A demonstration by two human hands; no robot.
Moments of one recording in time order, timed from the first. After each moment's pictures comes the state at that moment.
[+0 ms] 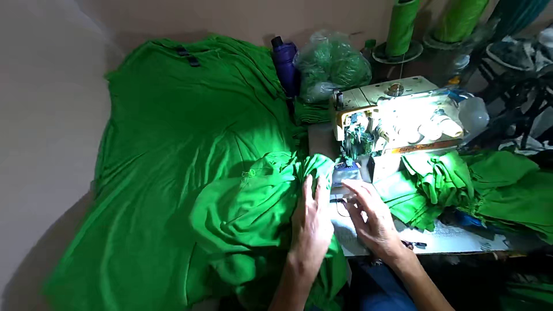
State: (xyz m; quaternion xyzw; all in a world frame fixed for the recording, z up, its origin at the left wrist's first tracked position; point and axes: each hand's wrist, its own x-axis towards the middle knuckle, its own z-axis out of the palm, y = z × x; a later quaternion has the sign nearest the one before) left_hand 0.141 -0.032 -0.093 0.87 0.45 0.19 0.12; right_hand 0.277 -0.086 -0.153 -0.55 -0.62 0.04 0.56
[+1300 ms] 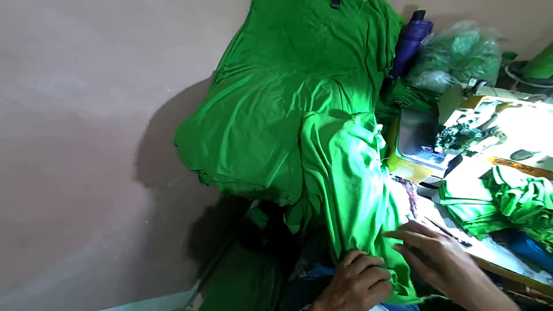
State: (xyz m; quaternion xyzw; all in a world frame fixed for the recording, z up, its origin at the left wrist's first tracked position) left_hand 0.038 -0.194 -0.204 0.86 0.19 0.47 0.09; right_hand 0.237 -0.185 -0.105 -0.48 -0.83 0.08 0.26
